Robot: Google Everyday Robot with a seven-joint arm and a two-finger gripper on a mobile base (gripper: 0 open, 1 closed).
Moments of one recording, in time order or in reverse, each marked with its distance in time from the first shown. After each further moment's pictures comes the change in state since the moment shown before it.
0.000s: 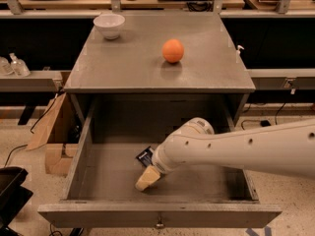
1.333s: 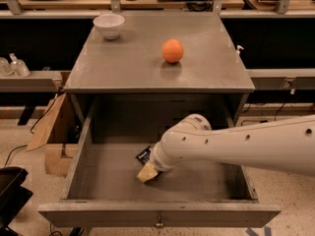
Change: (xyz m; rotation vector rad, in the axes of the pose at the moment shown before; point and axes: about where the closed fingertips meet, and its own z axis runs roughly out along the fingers) arm -0.003 0.001 0.002 -0.008 0.025 0.020
